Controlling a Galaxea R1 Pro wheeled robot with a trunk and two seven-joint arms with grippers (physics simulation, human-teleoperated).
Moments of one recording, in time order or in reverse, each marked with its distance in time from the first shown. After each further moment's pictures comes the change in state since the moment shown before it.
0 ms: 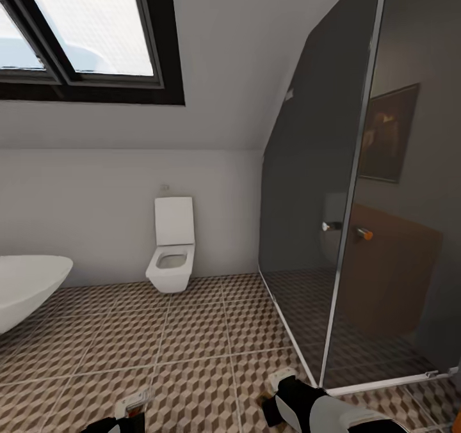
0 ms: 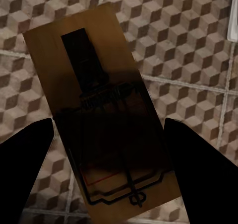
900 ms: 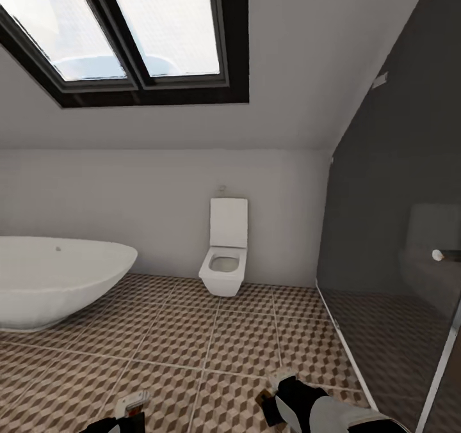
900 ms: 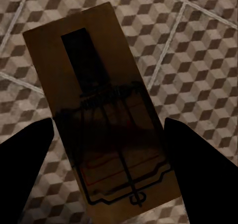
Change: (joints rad) left arm 0.001 0.000 0.000 0.000 -0.001 -0.009 0.000; right arm 0.000 0.000 0.000 0.003 0.000 -0.015 0.000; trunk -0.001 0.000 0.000
